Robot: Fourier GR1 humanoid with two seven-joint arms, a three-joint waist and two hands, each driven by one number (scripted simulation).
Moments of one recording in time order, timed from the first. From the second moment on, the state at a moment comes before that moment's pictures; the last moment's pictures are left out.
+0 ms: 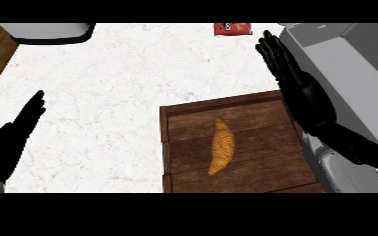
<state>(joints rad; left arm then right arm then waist) 0.07 0.61 -0.07 -1.57 0.15 0.13 0.14 -0.36 -0.30 0.24 -1.63 -0.18 0.03 -0.24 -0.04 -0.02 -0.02</state>
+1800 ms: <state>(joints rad) -0.11 0.29 -0.08 -1.63 0.29 0.25 0.15 0.05 -0.49 0.42 -2.31 0.56 0.01 1.09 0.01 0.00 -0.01</state>
